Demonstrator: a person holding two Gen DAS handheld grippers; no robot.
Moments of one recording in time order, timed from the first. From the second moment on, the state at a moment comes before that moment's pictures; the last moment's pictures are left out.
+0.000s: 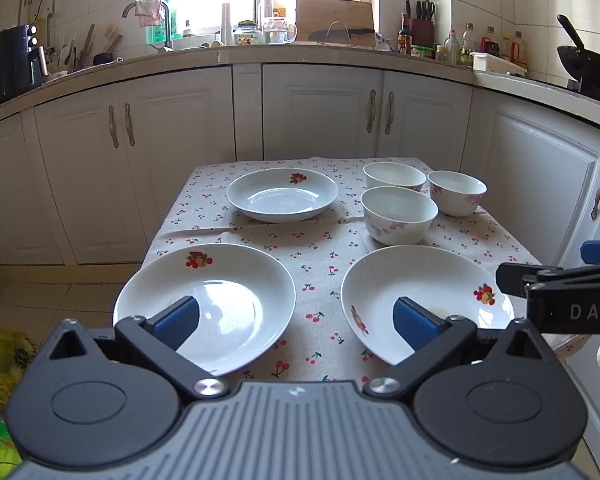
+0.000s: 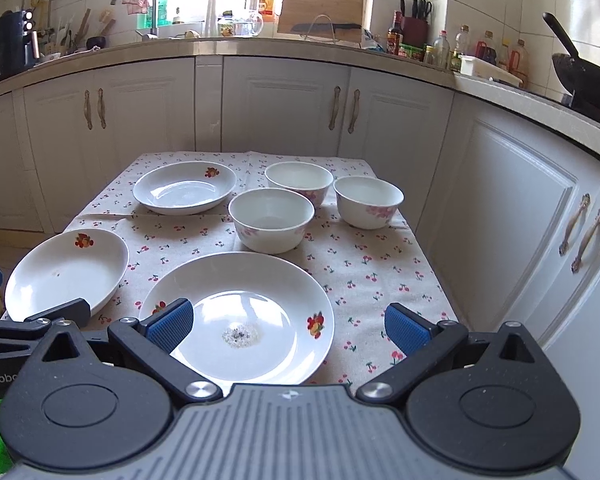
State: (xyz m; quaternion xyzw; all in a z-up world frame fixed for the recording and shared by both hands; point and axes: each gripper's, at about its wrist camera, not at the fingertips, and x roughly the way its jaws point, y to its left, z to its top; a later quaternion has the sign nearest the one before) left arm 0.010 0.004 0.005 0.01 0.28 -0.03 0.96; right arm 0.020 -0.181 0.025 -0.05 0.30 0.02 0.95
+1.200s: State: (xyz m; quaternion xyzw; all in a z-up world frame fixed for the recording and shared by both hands) left arm 0.036 0.139 -0.047 0.02 0.28 -0.12 0.95; right arm 0.118 -0.078 0.013 -0.10 0.31 0.24 0.92
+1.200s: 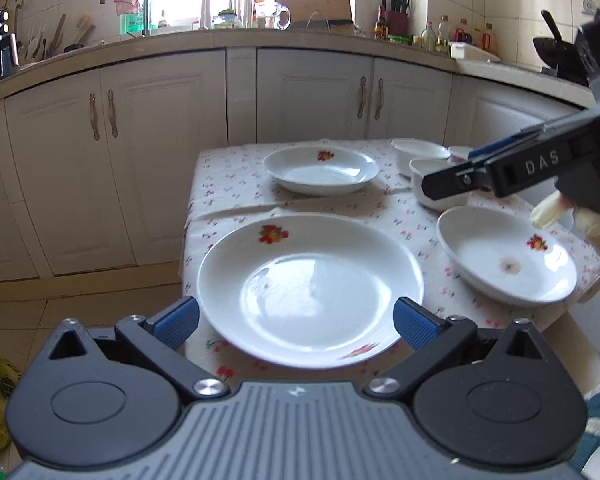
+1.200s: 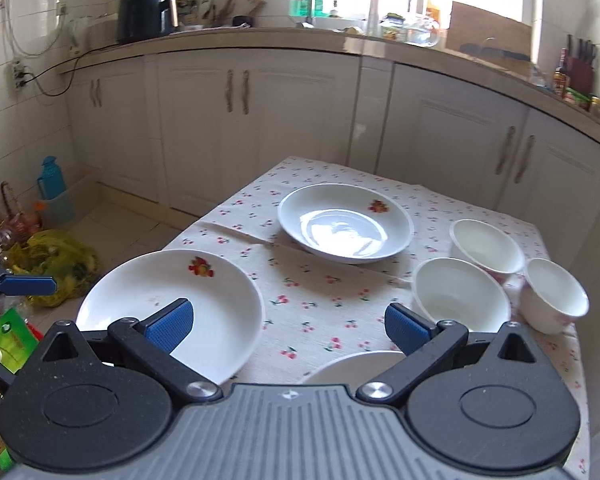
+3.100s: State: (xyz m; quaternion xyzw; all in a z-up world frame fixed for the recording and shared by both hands) left arm 0.090 0.163 -0.080 0.12 0.35 -0.29 0.88; right arm 0.224 -0.024 -0.050 -0.06 0.48 0.35 0.80
